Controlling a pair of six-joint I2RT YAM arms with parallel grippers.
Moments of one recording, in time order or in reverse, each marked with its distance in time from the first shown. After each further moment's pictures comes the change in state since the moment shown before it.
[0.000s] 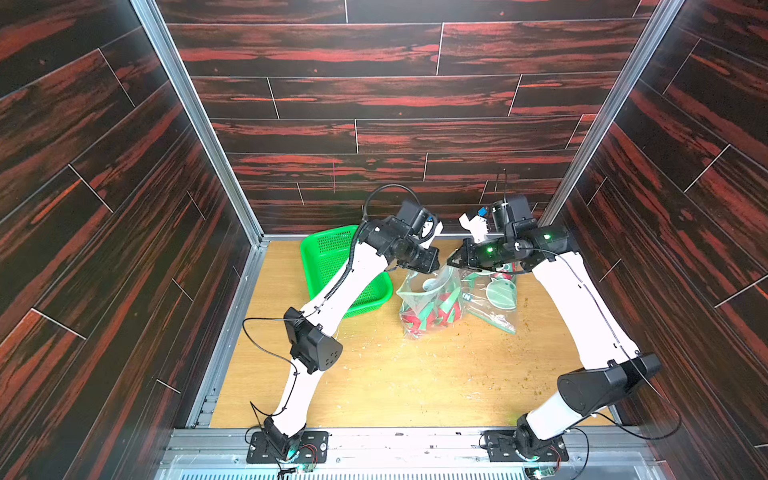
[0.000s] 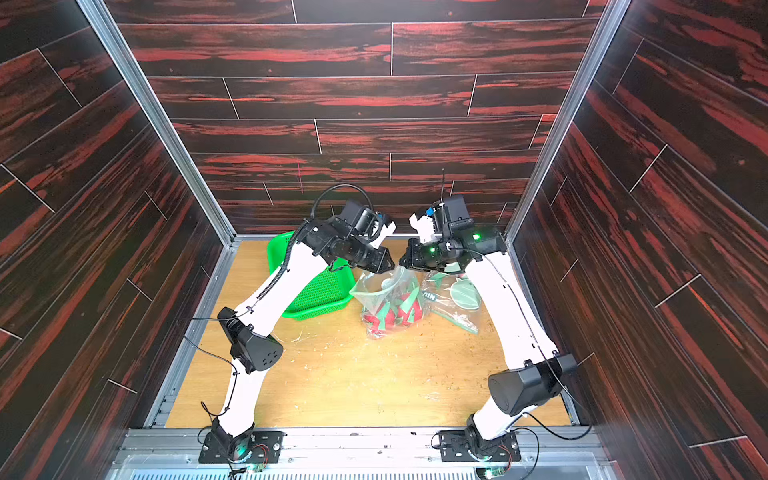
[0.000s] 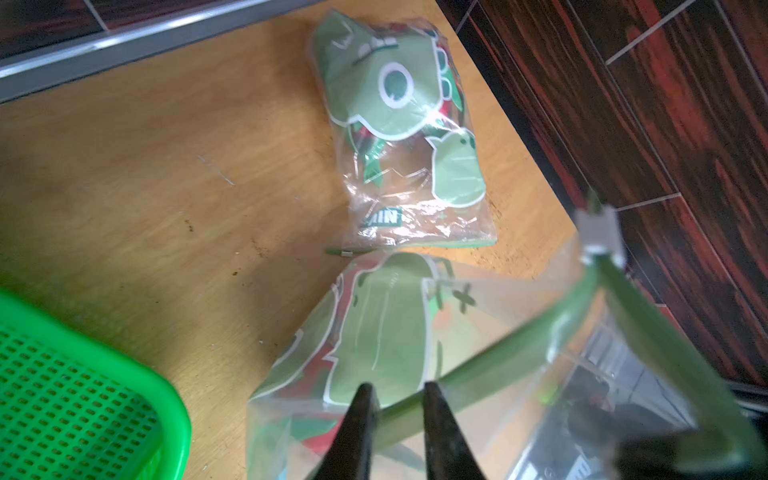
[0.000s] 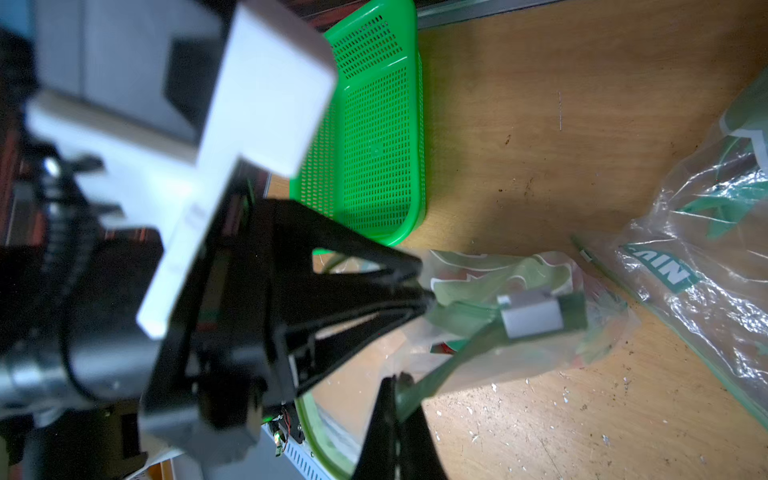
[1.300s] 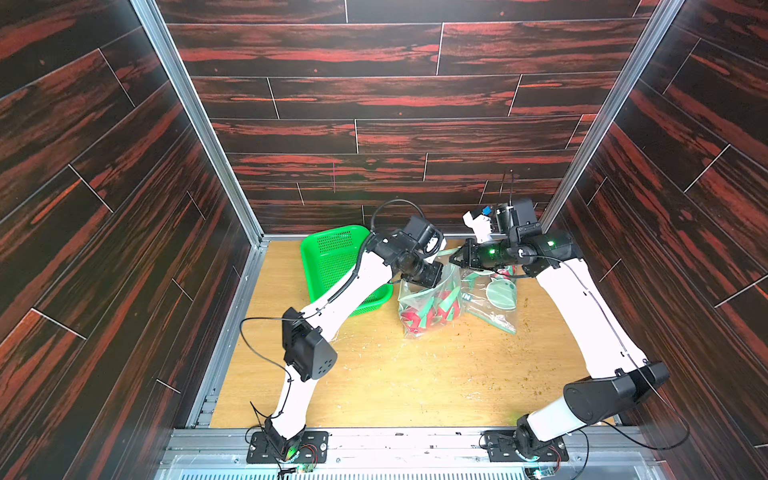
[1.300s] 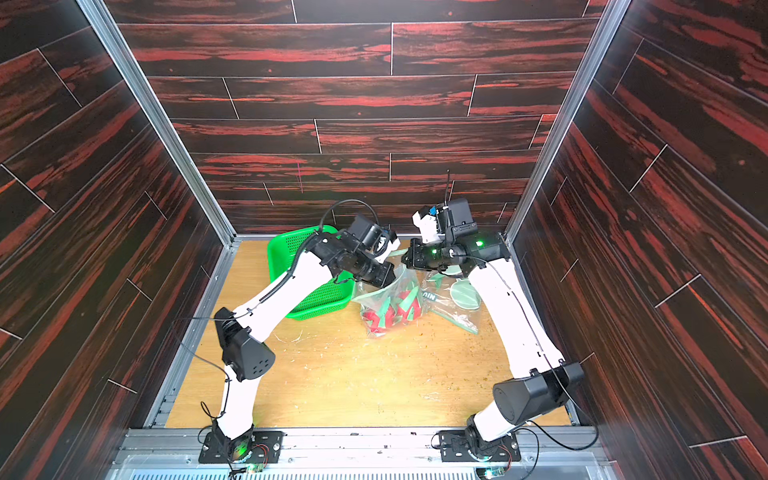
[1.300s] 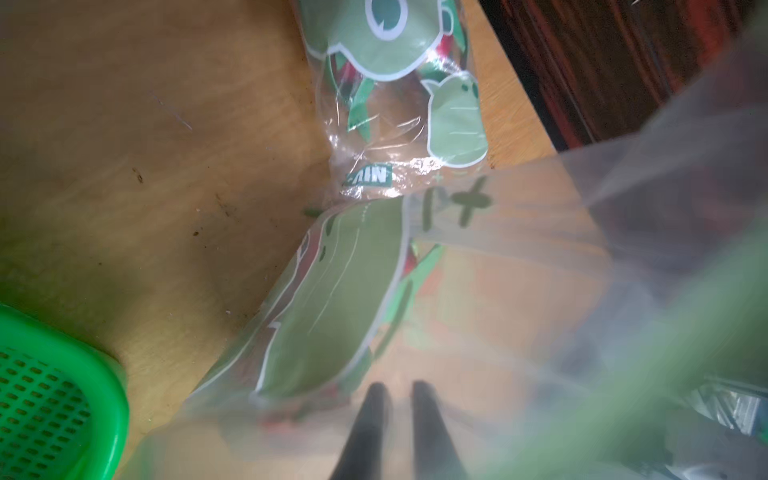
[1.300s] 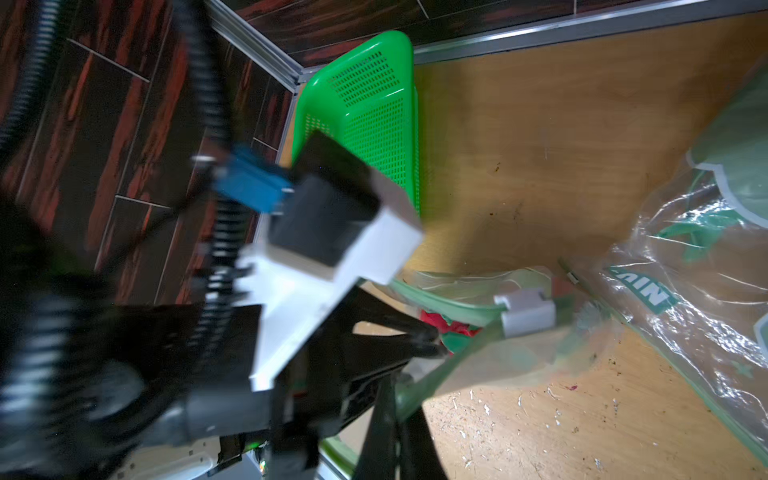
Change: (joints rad) left arm -0.042 -0.080 -0.236 0.097 -0.014 -0.051; right arm 0.000 -0.069 -0.076 0.094 0.014 0.002
